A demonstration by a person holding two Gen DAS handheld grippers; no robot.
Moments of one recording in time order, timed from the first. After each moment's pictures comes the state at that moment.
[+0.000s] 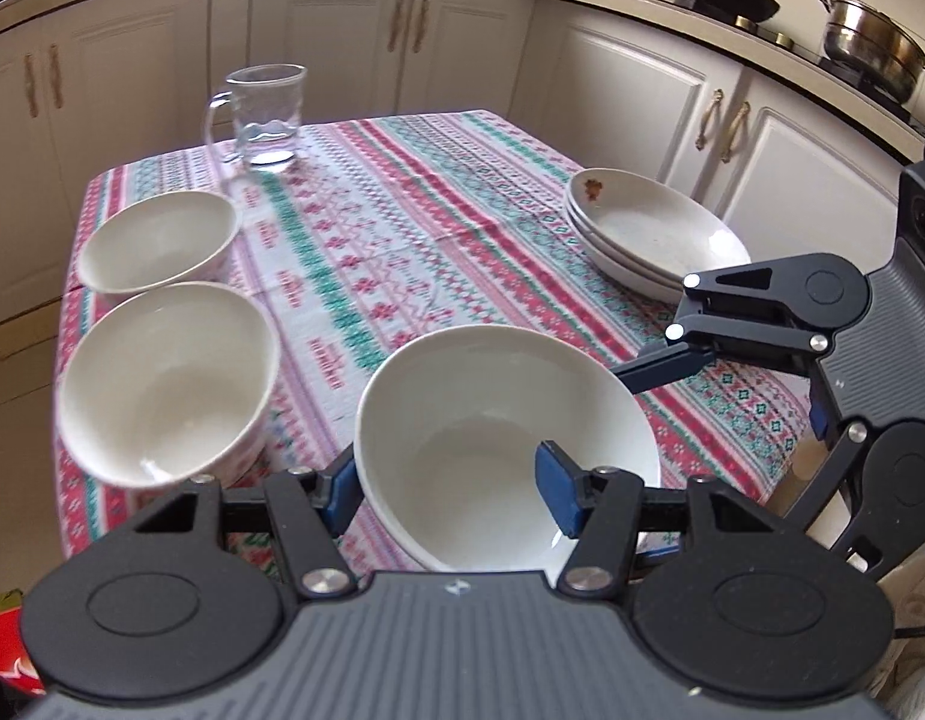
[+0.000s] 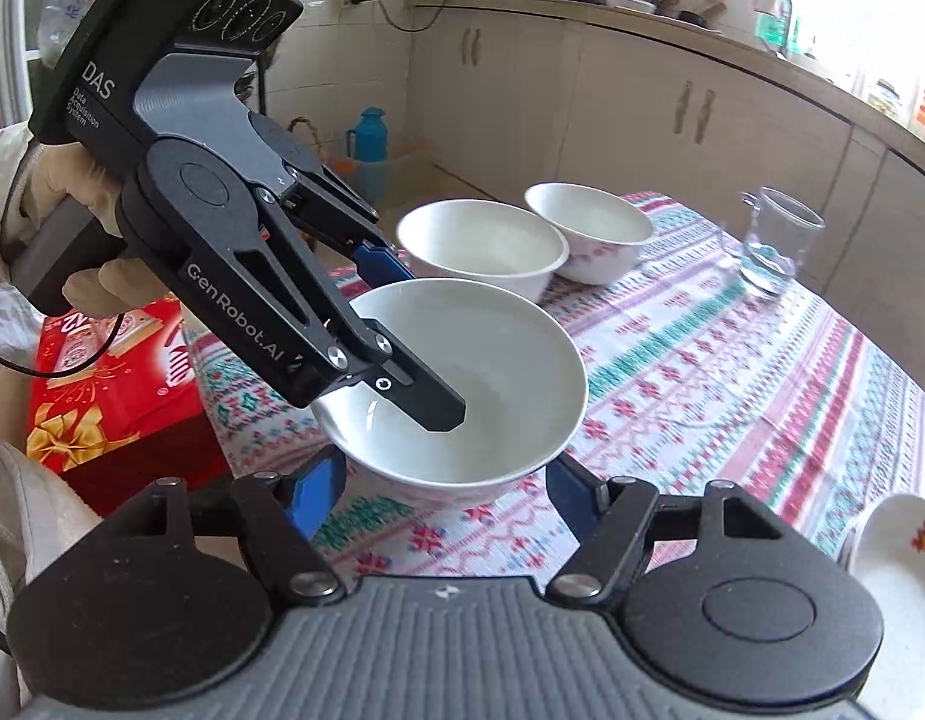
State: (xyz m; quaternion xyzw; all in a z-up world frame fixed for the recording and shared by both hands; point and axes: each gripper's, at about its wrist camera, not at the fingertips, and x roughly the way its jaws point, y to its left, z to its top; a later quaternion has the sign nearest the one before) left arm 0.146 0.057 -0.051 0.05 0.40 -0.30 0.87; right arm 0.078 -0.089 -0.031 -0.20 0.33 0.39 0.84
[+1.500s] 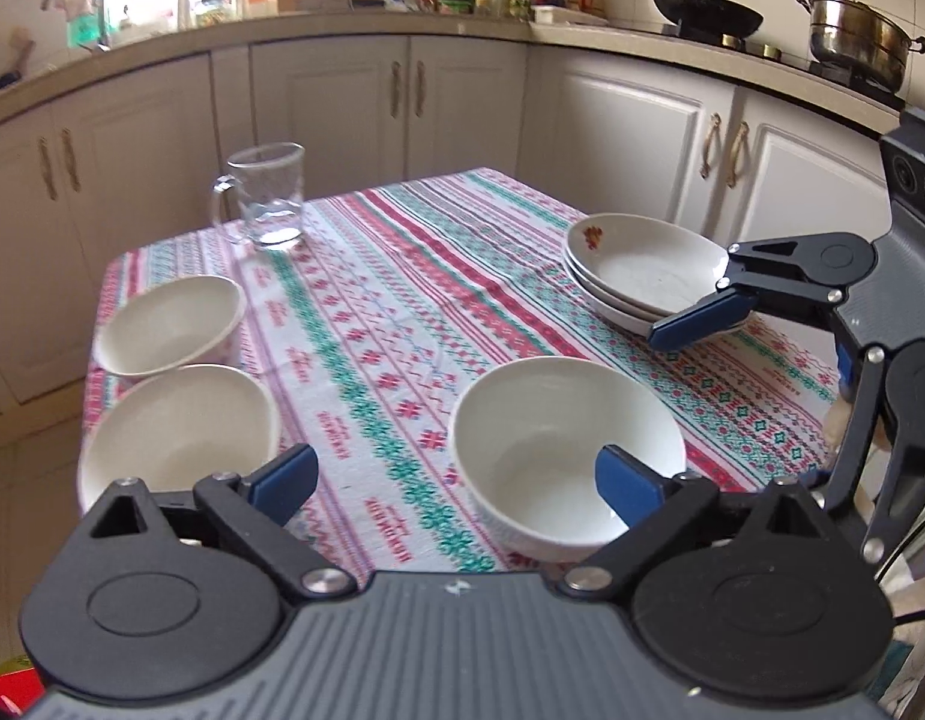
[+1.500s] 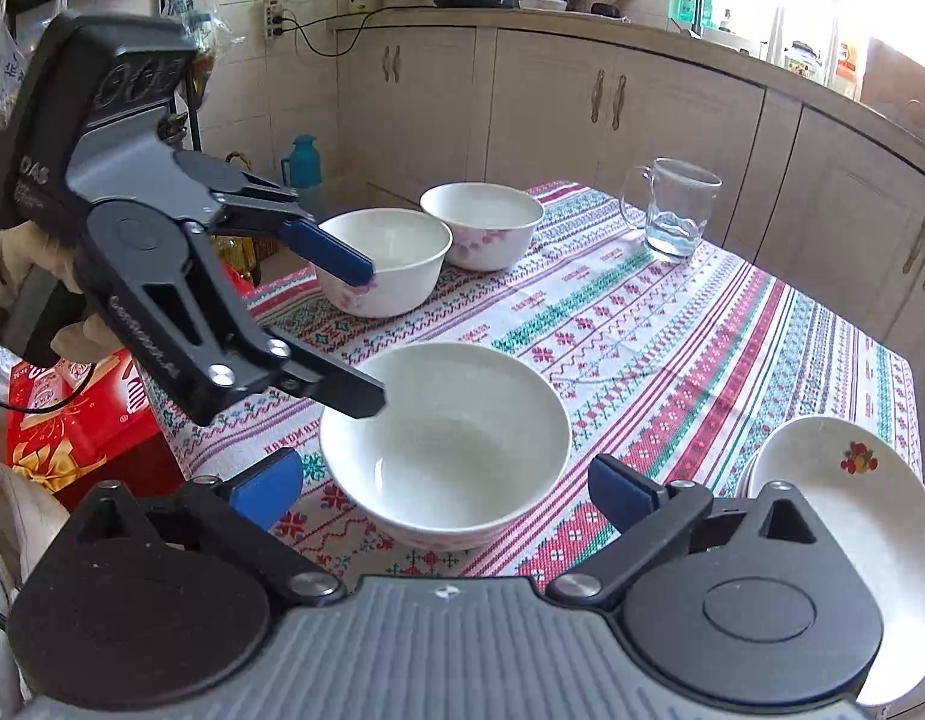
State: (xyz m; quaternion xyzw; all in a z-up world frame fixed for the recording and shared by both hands) left arm 0.125 0.051 -0.040 0.09 0.32 -0.27 0.91; right arm 0.084 -0.140 -0.019 -0.15 0.33 0.34 0.87
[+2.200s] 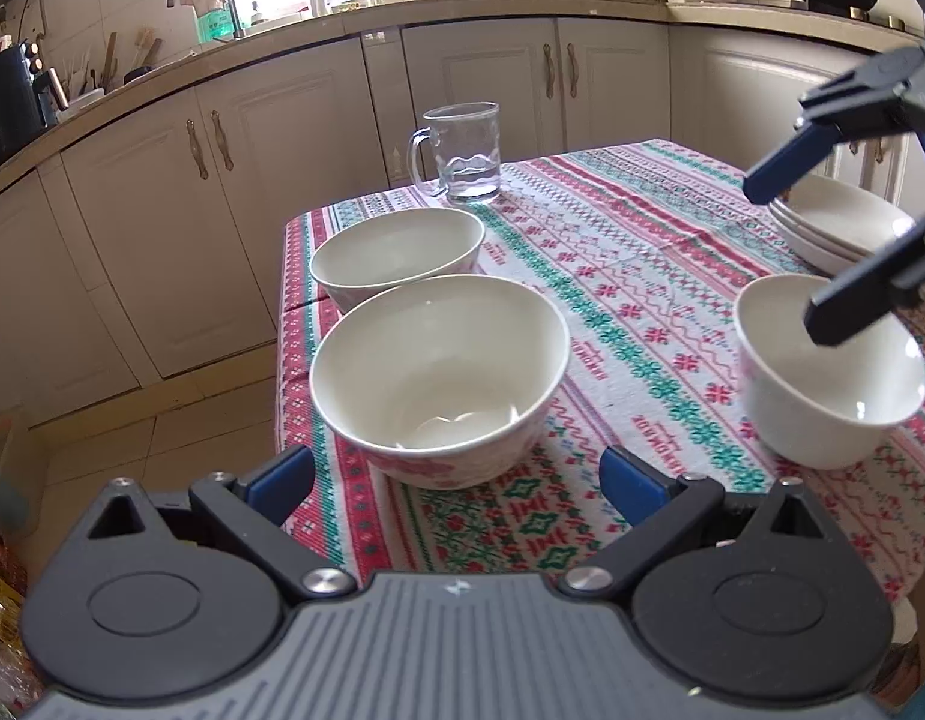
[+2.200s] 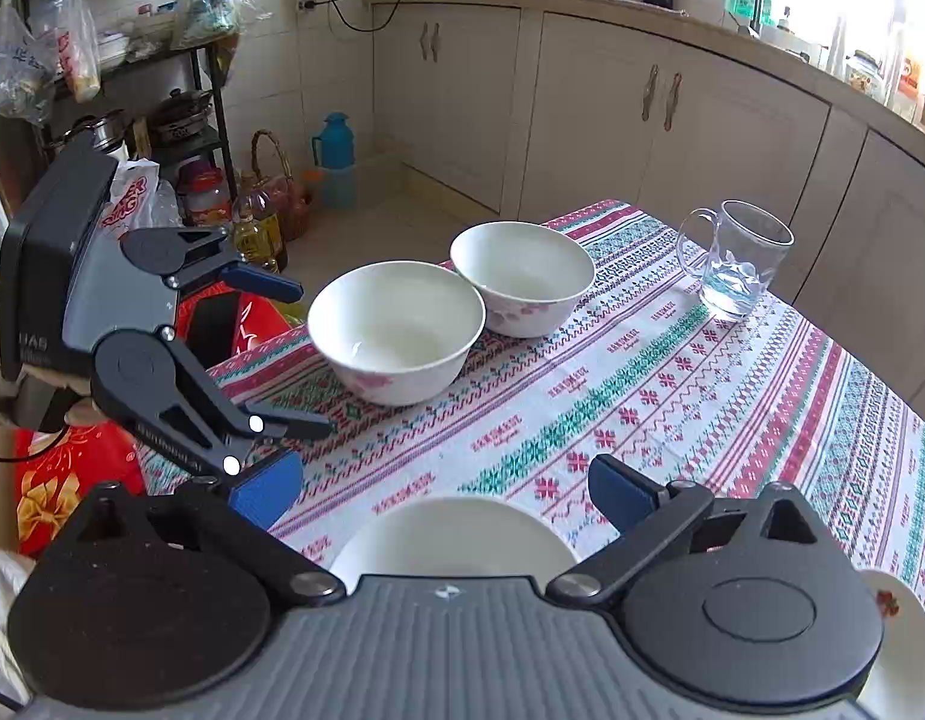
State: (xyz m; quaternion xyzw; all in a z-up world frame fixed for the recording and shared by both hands) left arm 0.146 0.116 -0.077 0.13 0.31 -0.13 0.93; right arm 0.153 -0.073 0.010 -0.18 0.36 0.37 0.84
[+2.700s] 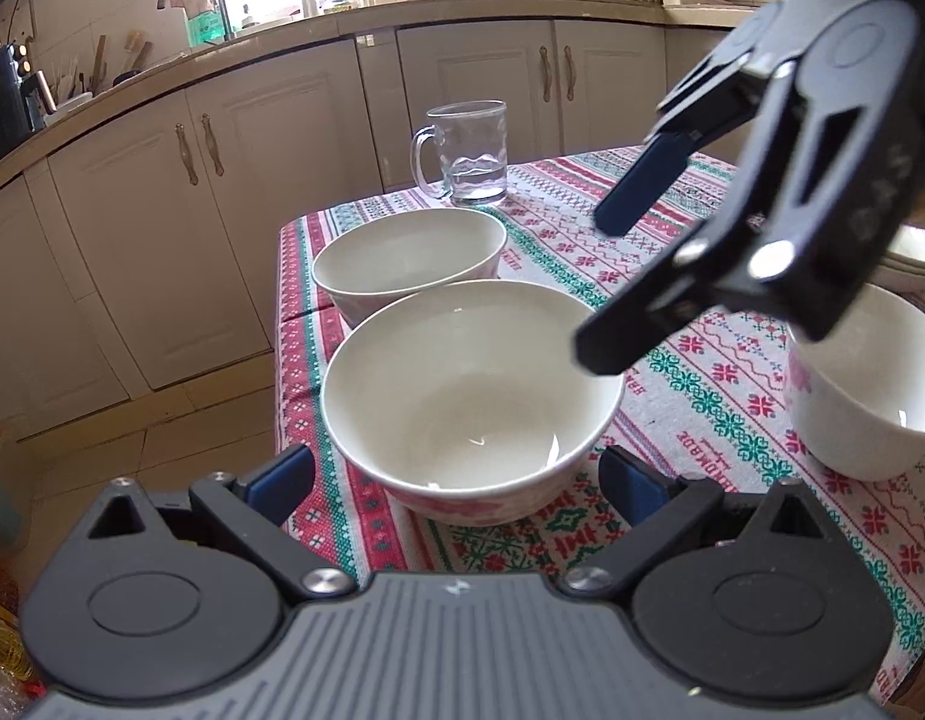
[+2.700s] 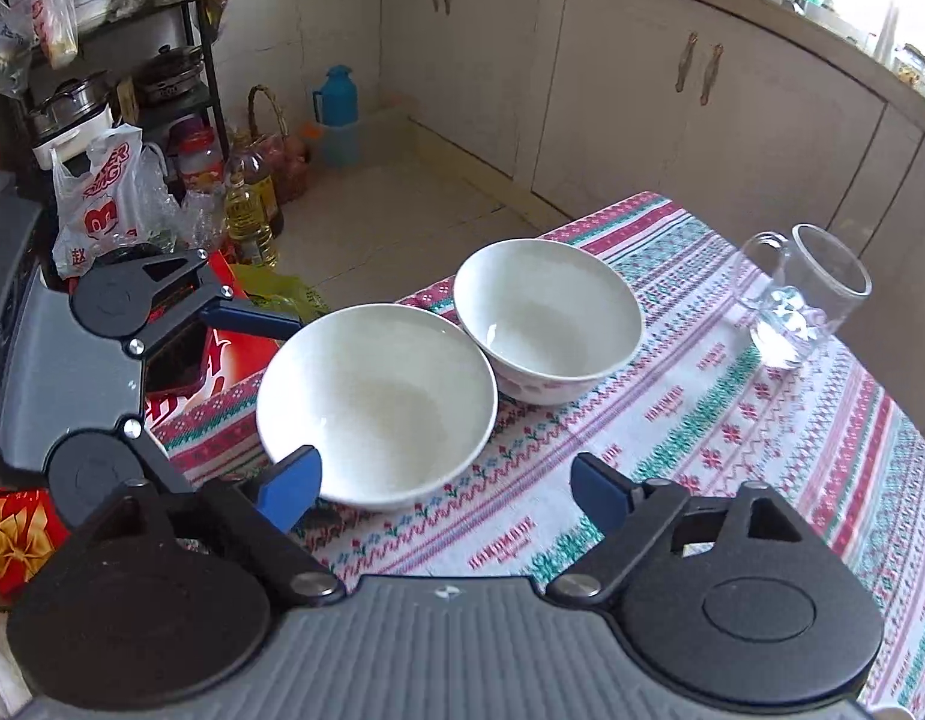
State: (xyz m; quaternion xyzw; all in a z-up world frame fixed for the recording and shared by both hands) left arm 0.168 0.124 -0.086 0.13 0.30 -0.15 0.93; right arm 0.223 0.003 -0.005 -0.21 0.40 0.38 0.81
